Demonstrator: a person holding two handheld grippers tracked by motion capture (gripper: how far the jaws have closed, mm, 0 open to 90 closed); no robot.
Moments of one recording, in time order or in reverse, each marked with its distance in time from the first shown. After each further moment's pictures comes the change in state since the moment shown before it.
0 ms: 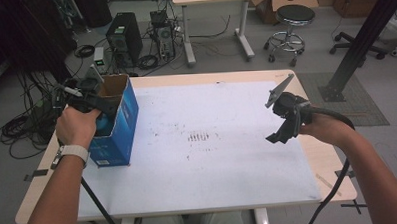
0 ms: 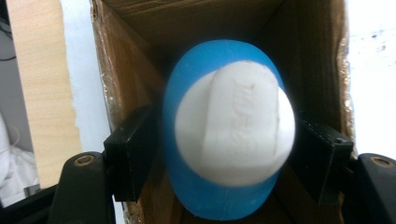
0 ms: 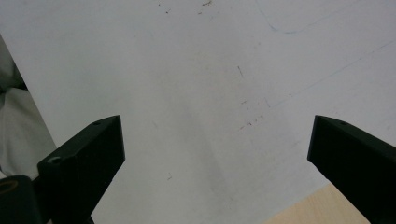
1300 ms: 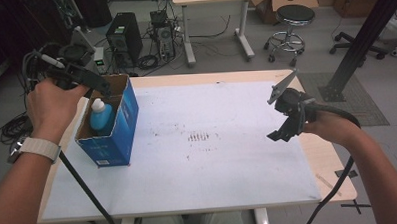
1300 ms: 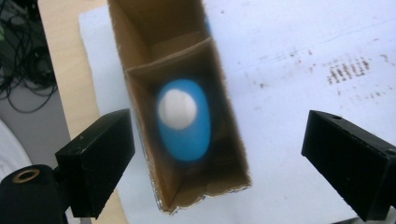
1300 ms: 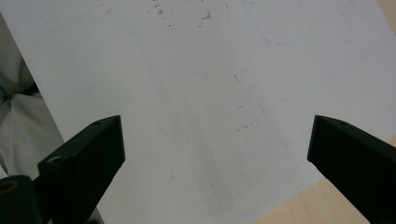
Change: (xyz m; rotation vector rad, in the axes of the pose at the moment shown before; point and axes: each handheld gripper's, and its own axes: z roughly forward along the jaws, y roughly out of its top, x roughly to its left) left arm -0.030 0.001 -0.119 -0.114 -0.006 0.167; right arm 0.008 0.006 -0.022 -0.022 -0.022 -0.003
